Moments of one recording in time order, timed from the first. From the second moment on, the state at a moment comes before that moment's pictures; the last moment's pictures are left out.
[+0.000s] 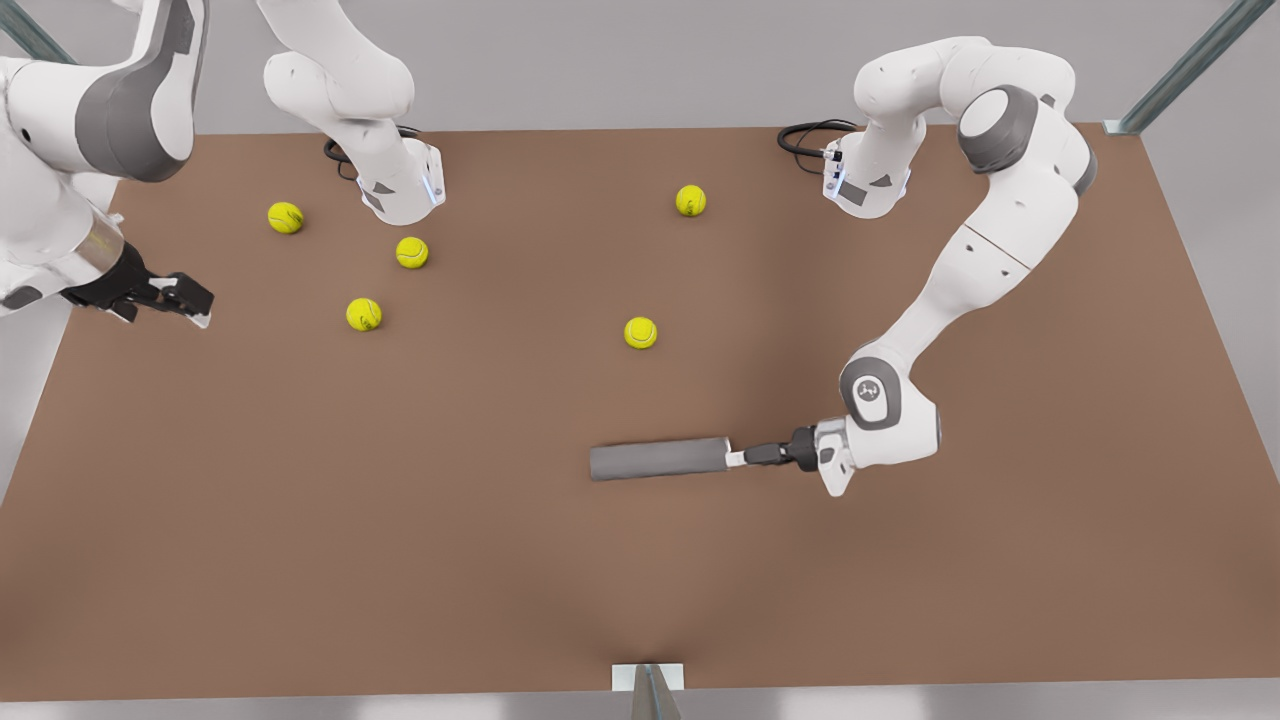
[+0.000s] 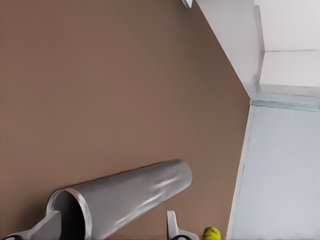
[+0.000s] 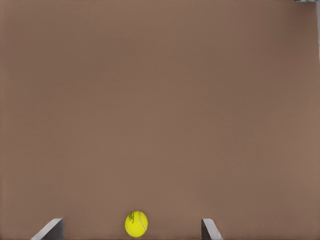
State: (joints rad) left arm 0.29 0.90 -0.72 -1.72 -0.85 2.51 0.35; right arm 0.00 -0.05 -0.02 -1.63 -0.08 1.59 -0.01
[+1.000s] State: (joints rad) left arm 0.23 1.03 -0.73 -1.60 -1.07 2.51 0.48; right arm 0.19 -0.02 0.01 -1.64 -0.05 1.65 0.09
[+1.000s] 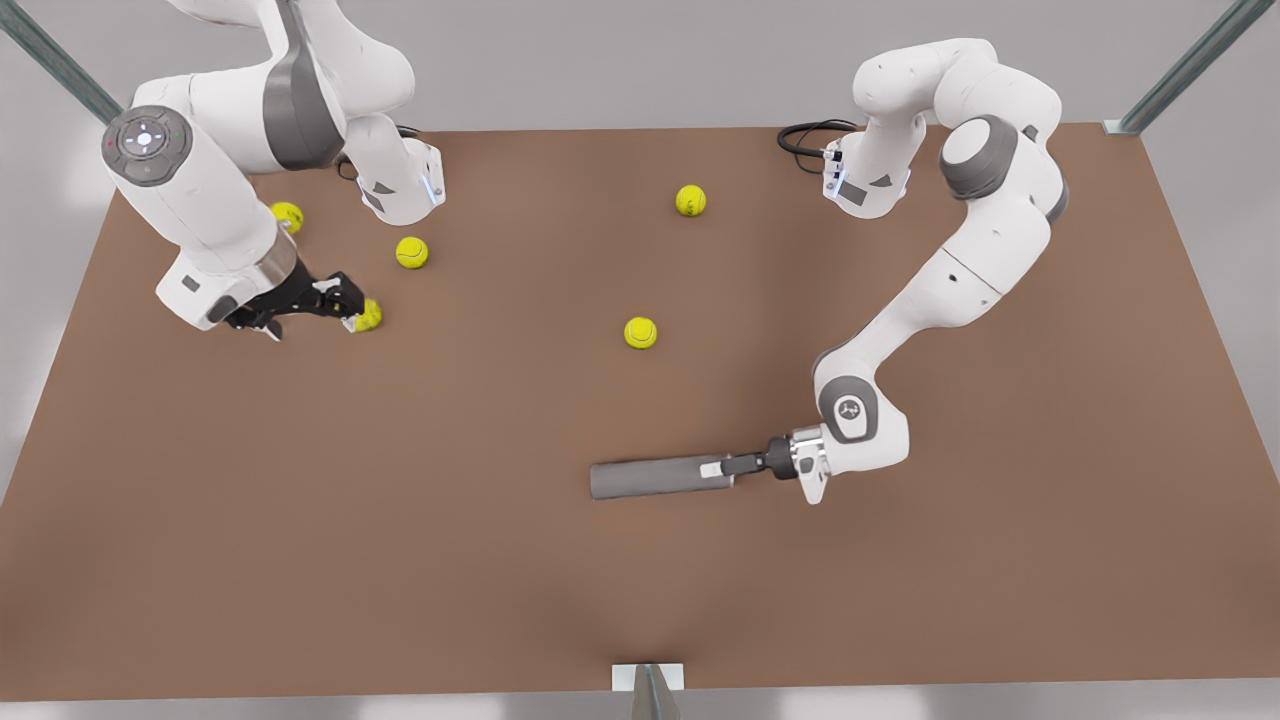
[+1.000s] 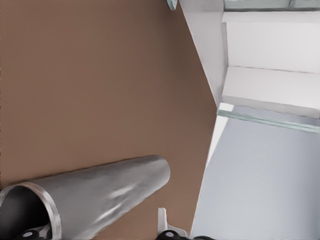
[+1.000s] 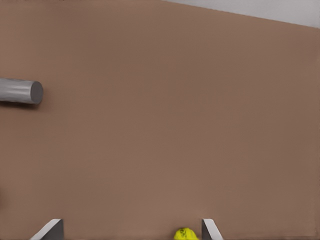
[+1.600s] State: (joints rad) left arm 0.23 1.02 -0.74 -1.55 -1.14 2.50 0.48; right arm 0.11 -0.01 0.01 -1.64 -0.05 1.66 0.09
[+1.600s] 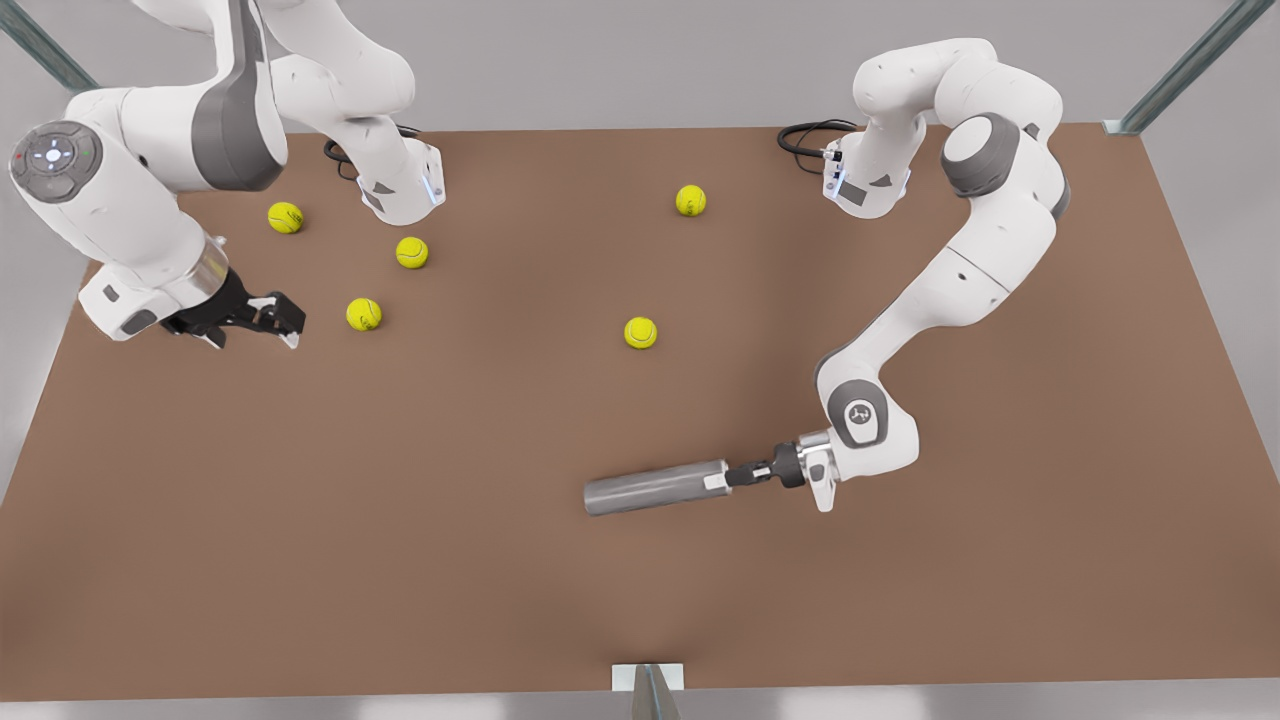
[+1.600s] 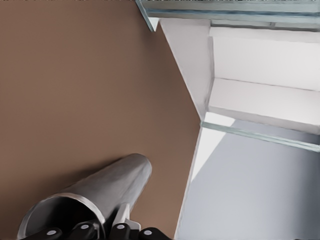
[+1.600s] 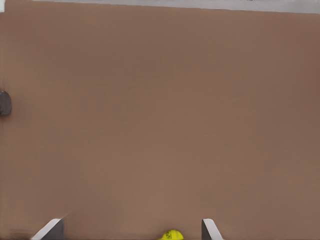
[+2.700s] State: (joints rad) left arm 0.27 0.87 -0.77 -1.54 -0.90 2.46 -0.06; right arm 0.48 0.00 0.02 -1.64 -0.05 1.66 0.09
